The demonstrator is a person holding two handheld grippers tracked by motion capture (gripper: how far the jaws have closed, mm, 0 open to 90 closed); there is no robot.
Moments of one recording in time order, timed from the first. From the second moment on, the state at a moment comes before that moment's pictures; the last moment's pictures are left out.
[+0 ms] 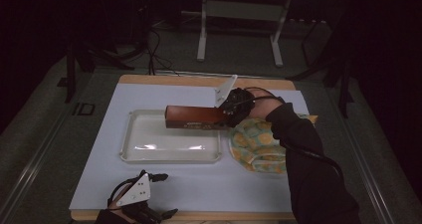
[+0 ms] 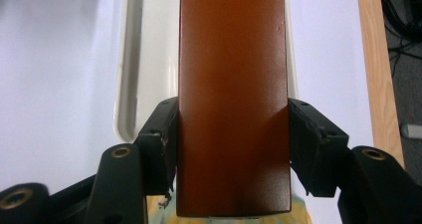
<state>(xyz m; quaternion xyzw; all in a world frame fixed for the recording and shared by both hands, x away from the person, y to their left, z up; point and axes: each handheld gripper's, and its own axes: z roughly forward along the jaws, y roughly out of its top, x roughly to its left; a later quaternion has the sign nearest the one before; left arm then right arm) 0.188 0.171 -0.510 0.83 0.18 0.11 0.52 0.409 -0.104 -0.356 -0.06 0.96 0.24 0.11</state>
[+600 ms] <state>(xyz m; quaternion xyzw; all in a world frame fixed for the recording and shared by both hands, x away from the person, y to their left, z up) 0.188 0.171 -0.510 0.83 0.17 0.11 0.52 0.417 -0.080 -0.411 -0.04 0.96 0.25 0.10</state>
